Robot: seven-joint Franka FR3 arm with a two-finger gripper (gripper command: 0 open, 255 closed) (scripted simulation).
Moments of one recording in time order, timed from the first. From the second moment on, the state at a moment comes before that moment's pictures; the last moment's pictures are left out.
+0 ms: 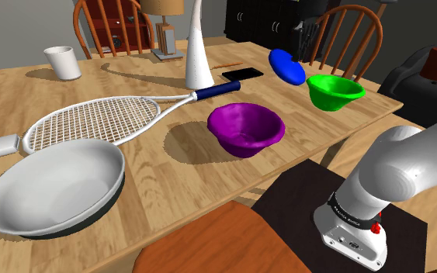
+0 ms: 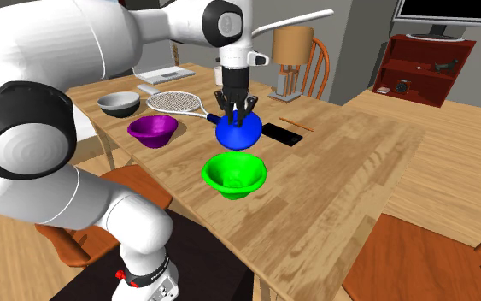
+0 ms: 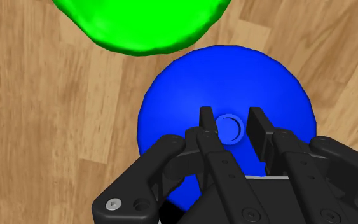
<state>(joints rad) -0.07 -0.55 -0.16 -2.09 -0.10 1.51 -0.19</state>
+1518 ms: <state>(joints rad) -0.03 -0.52 -0.04 -1.82 -0.03 1.26 -0.06</state>
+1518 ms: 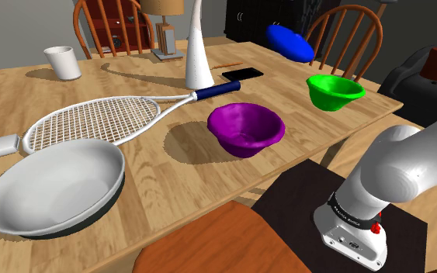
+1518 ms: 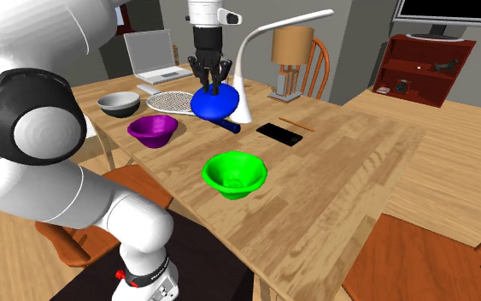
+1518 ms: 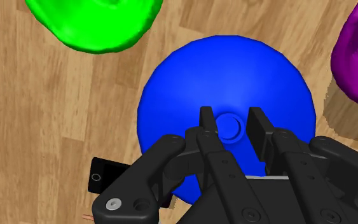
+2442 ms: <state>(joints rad) 0.04 -0.53 0.24 -1.72 0.13 1.17 0.31</state>
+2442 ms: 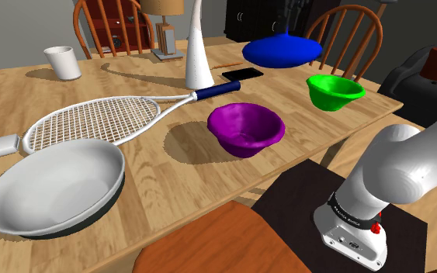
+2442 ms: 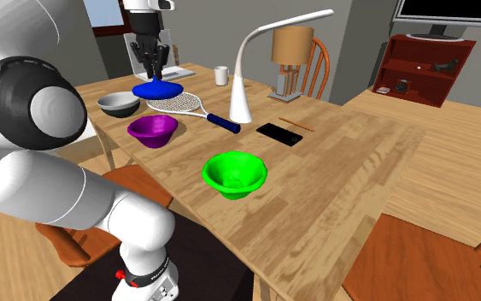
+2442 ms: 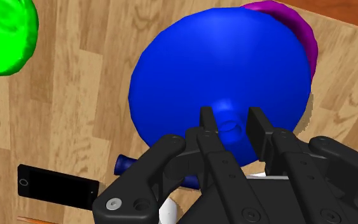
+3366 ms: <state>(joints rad) 0.06 -0.54 0.36 -1.80 0.20 1.26 0.45</state>
